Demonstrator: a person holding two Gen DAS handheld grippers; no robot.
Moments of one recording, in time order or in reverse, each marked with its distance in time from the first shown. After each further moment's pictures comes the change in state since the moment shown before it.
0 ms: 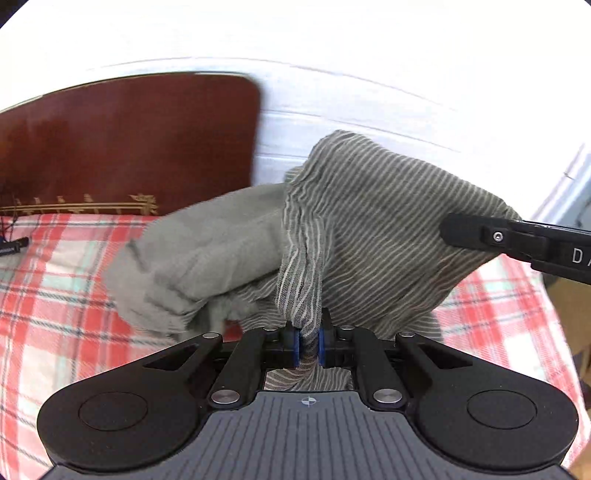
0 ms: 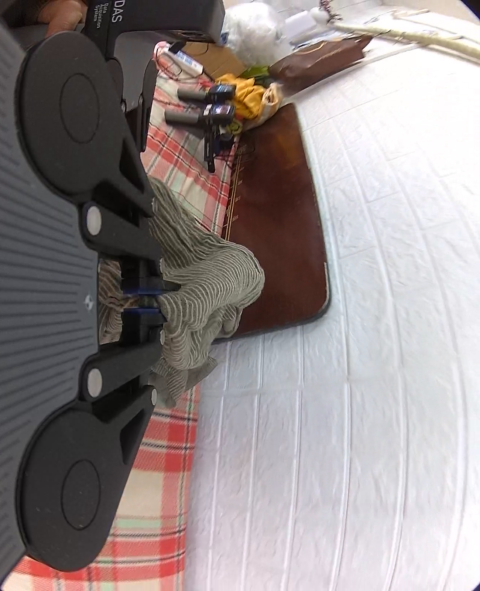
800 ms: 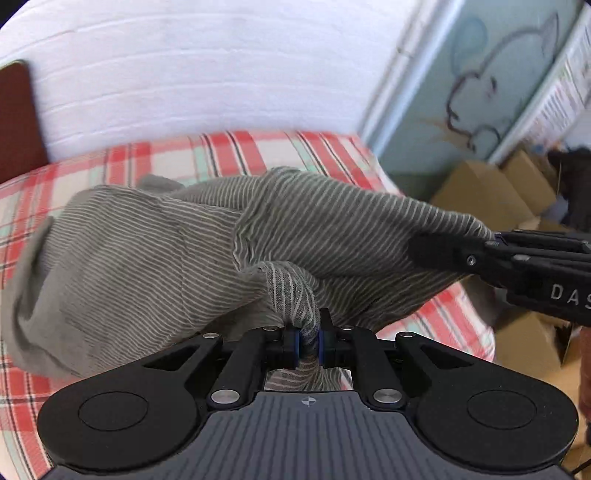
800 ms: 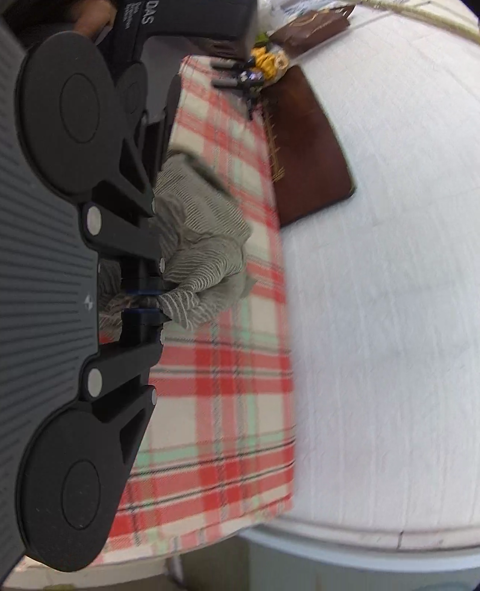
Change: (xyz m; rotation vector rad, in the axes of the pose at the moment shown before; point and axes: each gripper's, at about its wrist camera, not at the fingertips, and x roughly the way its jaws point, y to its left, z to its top) left arm -0.008 -0.268 -0.104 0.210 0.185 -0.234; right arm -0.226 -0.120 -0.146 0.128 0.096 -0.211
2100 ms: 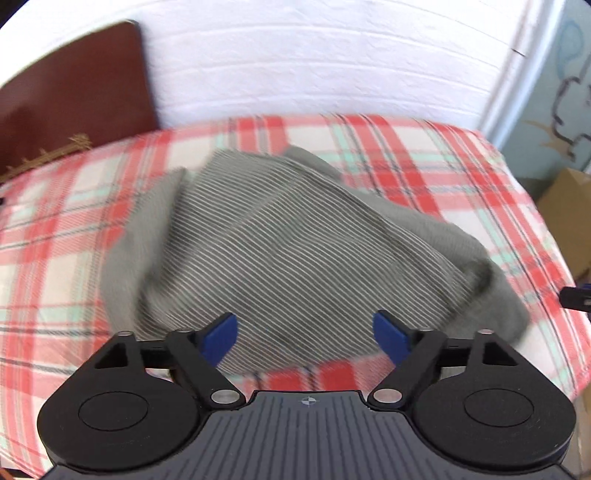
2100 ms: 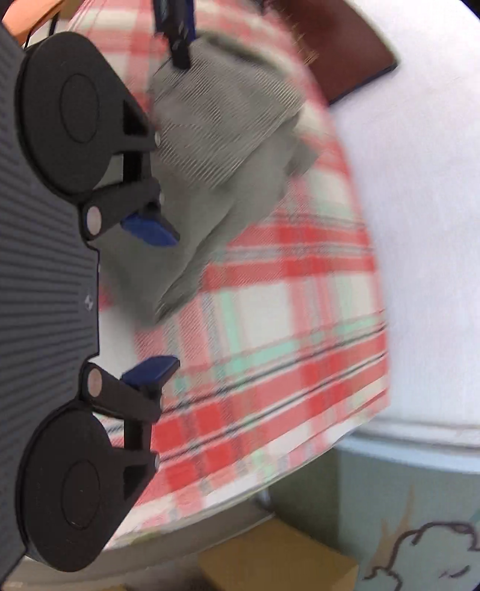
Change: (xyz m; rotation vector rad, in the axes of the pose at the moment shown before) left arm -0.006 0.110 -0.023 -0.133 -0.030 0.324; right arm 0.050 -0.024 -0.039 0.152 0.071 -0.217
